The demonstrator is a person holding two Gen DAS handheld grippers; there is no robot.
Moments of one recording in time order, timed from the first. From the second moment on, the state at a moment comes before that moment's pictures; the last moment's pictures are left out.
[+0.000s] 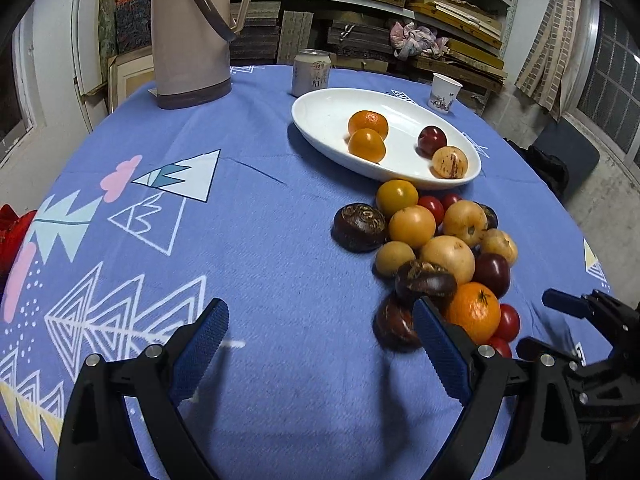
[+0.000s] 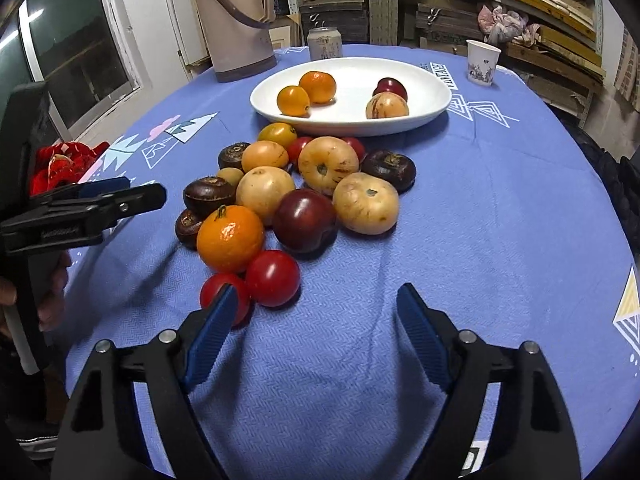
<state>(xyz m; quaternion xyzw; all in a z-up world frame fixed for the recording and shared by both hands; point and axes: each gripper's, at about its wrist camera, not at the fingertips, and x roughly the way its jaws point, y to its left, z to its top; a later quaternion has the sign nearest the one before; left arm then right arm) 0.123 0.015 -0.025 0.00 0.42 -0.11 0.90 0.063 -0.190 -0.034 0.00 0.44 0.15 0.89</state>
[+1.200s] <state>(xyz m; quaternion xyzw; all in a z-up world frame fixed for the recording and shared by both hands) 0.090 -0.004 -0.042 0.05 0.44 -0.14 0.88 0.074 -0.179 -0.041 0.03 0.45 0.21 0.87</state>
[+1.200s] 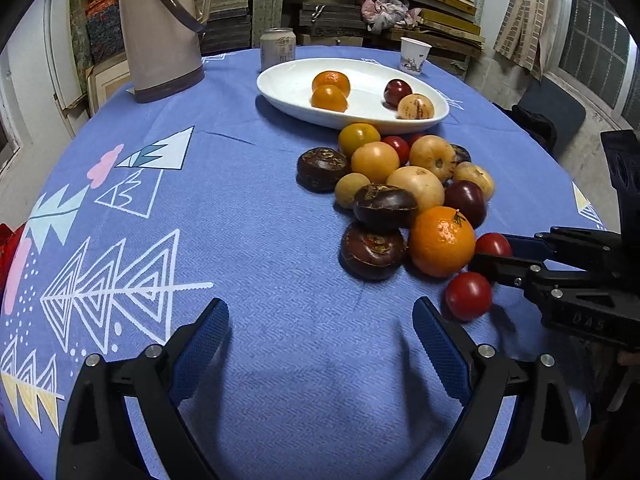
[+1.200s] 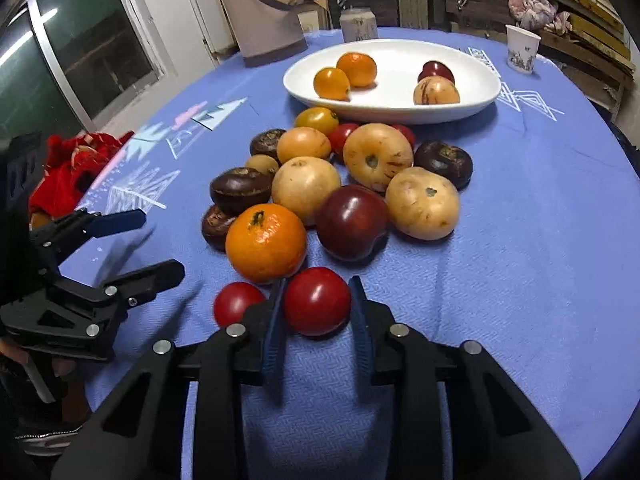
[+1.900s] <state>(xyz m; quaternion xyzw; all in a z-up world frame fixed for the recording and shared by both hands) 0.083 -0.075 -0.050 0.07 0.45 -0.21 0.87 0.045 -0.224 -0.037 0.06 0.43 0.19 0.88</state>
